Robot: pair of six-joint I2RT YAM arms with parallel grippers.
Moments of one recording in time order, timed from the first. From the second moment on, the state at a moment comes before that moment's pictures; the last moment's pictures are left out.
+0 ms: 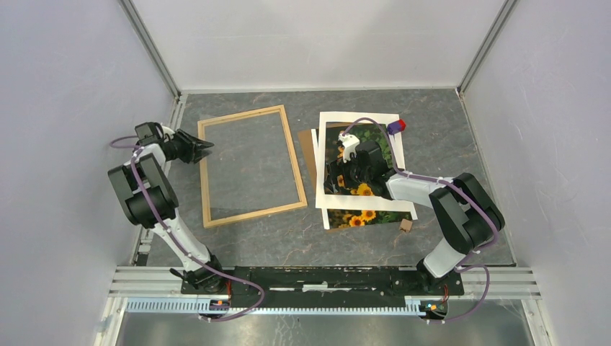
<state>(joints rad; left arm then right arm) 0.48 1.87 1.18 -0.27 0.78 -0.63 0.53 1.64 0.78 0.20 -0.25 0.13</state>
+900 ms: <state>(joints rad) 0.33 1.47 1.28 -0.48 0.69 -0.60 0.53 1.64 0.78 0.20 -0.26 0.14</state>
